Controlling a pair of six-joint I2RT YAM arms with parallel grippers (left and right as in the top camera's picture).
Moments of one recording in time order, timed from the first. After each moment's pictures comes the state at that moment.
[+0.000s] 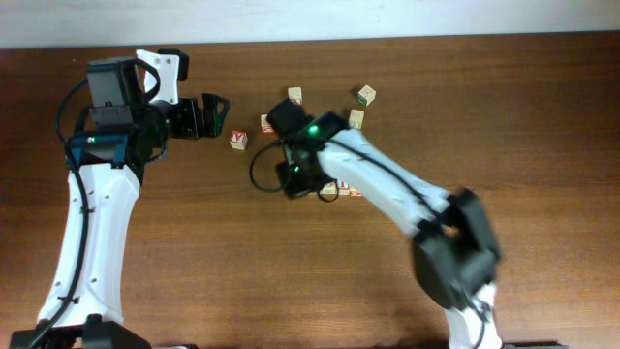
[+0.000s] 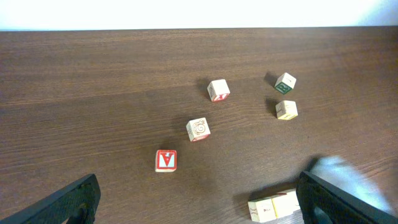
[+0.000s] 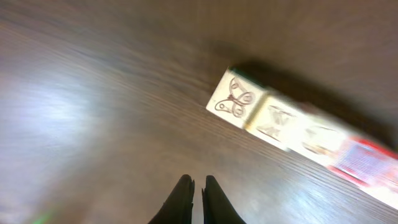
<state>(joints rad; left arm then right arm) 0.06 1.54 1.40 -0.60 0.42 0.03 0.65 2.05 1.78 -1.06 -0.14 0.32</state>
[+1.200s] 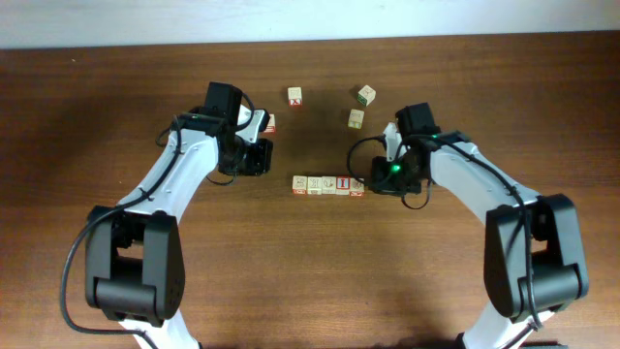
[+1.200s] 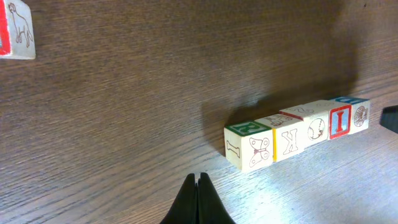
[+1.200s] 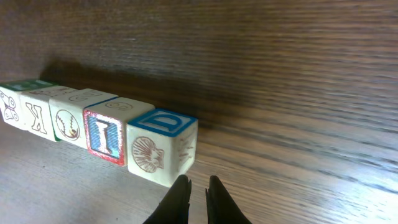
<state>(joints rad) -0.20 1.91 1.40 -0.78 0.35 -0.08 0.21 1.87 1.19 -0.66 -0.37 0.26</state>
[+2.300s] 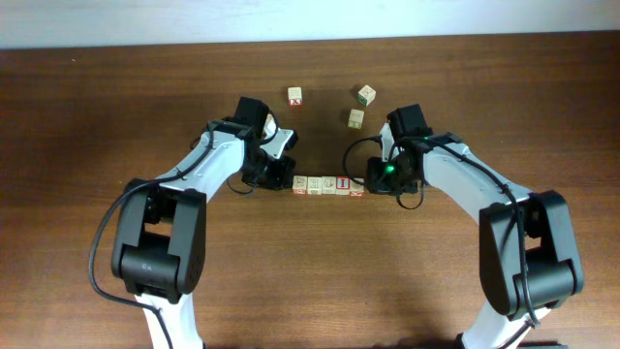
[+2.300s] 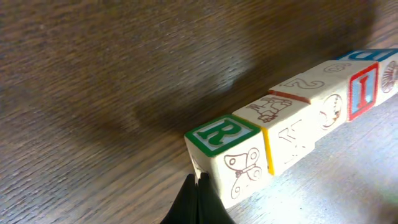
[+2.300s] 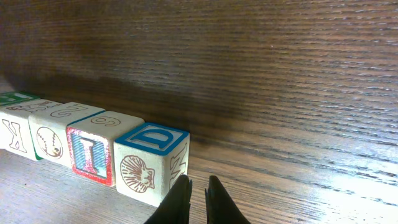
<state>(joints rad) -0.28 2.06 1.40 -0.74 0.45 0.03 0.23 1.89 1.19 -0.63 -0.31 0.29</state>
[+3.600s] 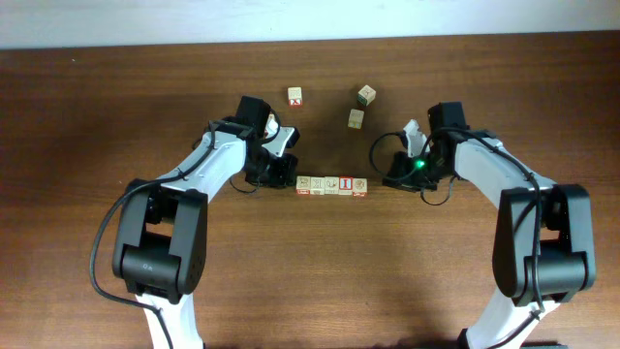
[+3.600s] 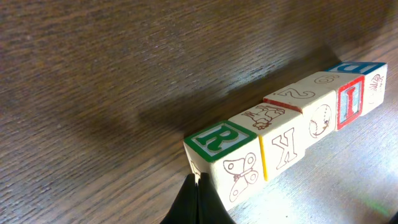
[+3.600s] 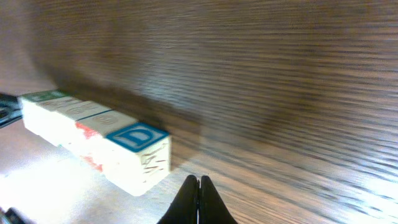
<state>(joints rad) -0.29 2.06 1.40 -0.72 0.47 -0.02 0.05 1.93 1.19 -0.64 -0.56 0.12</state>
